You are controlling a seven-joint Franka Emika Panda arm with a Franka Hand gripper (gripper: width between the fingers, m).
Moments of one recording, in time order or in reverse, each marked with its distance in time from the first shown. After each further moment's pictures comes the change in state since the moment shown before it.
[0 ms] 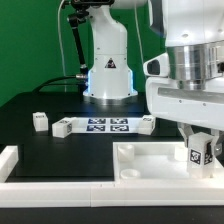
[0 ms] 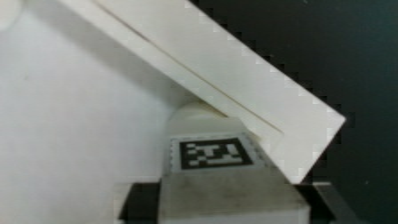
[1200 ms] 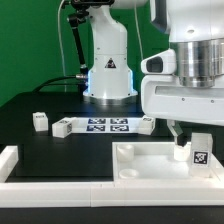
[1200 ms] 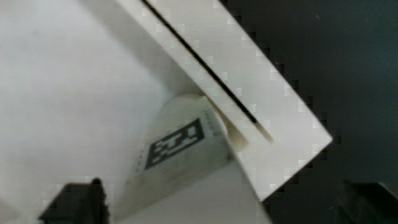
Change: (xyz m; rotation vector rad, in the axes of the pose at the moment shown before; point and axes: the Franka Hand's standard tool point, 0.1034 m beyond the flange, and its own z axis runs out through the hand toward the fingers) arm -0.003 -0.005 -0.004 -0.033 0.046 -0.553
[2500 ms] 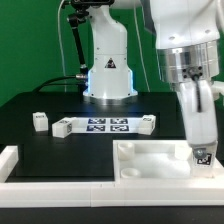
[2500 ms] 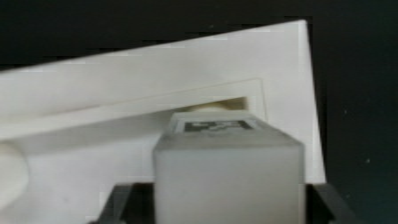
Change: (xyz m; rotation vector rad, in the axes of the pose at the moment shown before) arm 0.004 0.010 0.004 0.036 -0.075 1.181
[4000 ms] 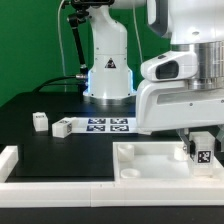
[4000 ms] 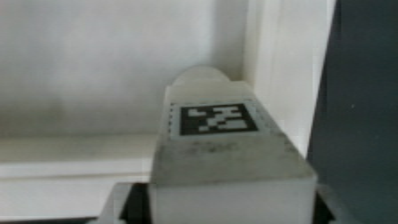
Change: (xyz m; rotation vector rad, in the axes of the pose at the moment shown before) arm -0.007 -0.004 0.001 -0.053 0.102 -1.721
